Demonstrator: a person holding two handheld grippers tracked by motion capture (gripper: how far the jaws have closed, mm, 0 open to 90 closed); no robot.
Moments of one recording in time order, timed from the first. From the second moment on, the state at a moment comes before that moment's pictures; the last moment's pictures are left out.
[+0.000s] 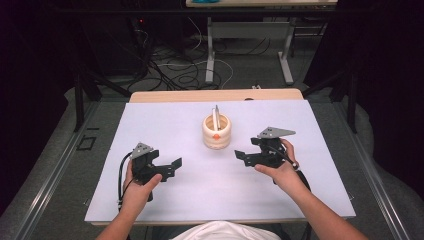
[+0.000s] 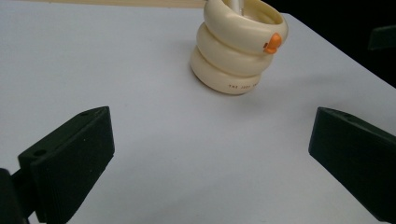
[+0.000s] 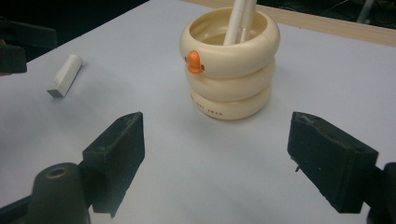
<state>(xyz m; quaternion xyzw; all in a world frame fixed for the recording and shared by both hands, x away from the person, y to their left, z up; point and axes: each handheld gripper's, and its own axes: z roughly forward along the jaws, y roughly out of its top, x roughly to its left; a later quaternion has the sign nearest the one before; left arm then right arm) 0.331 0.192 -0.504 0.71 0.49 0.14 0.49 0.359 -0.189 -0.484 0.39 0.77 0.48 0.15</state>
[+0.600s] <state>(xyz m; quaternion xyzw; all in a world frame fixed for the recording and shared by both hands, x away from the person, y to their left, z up) 0.338 0.234 -0.490 0.65 0.56 0.13 0.50 0.349 -0.207 -0.507 0.39 0.77 0.48 0.16</state>
